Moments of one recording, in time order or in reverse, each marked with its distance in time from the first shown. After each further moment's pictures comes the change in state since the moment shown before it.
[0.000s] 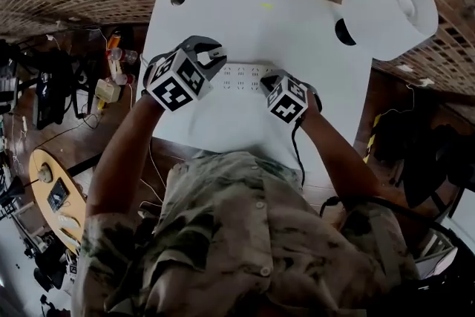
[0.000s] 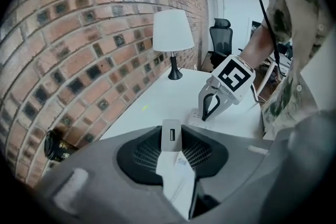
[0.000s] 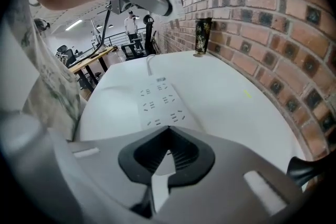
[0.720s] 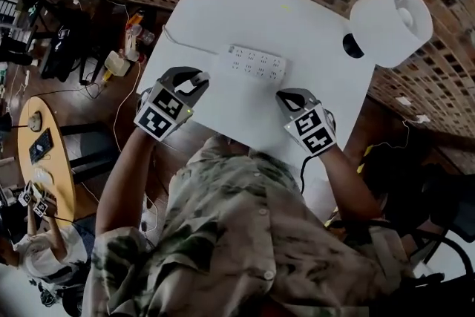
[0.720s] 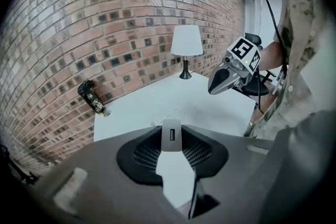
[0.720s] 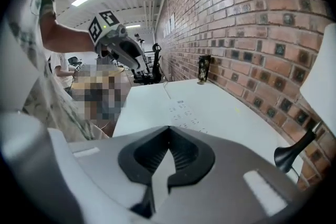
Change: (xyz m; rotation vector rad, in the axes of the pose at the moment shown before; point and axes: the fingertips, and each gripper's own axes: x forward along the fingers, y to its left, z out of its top) left arm -0.093 -0.104 -0.066 -0.362 -0.040 0.243; right arm -0.116 0.055 -0.003 -0.027 -0.265 -0.015
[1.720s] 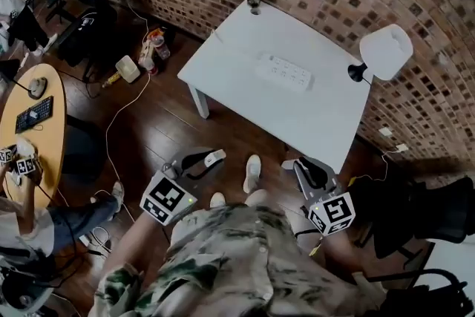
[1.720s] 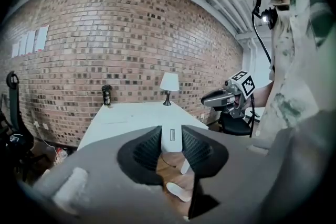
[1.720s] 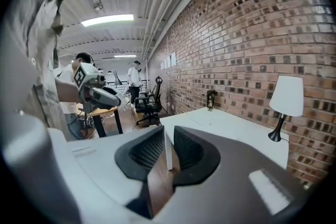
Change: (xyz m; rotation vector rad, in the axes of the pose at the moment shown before) left arm -0.249 -0.206 -0.123 -0.260 -0.449 0.002; right arm -0.161 0.264 0.031 0.067 -0.365 -0.159
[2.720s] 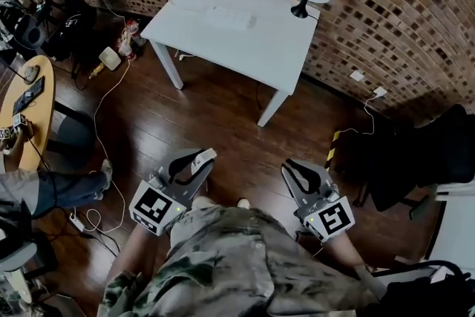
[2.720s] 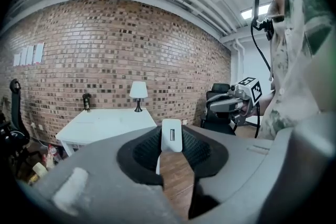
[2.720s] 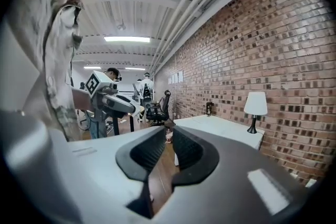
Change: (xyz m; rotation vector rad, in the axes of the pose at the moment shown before) left arm -0.035 -0.328 0.008 0.034 -0.095 -0.012; right arm -0.325 0.090 -0.063 -0.041 -0.152 0.023
